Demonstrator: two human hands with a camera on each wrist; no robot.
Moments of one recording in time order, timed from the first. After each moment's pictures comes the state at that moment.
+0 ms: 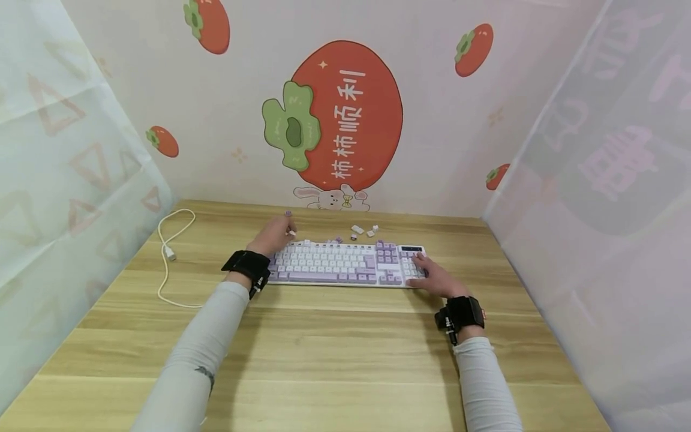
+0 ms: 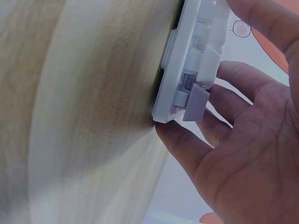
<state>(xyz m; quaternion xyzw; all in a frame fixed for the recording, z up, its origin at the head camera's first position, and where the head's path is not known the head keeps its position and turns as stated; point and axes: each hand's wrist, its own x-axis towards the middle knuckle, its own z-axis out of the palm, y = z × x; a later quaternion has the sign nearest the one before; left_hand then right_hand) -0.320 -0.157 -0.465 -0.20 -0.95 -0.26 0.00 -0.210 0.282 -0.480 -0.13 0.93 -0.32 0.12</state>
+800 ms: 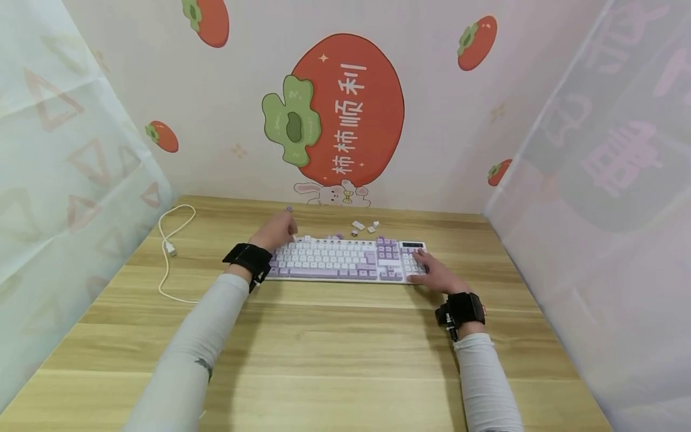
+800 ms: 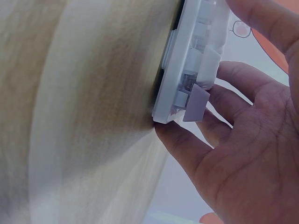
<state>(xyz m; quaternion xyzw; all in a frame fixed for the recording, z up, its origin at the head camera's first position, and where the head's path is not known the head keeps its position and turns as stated) -0.321 -0.155 -0.460 -0.22 -0.95 -0.23 -0.01 -0.213 0.282 -0.484 -0.13 0.93 -0.32 0.12</state>
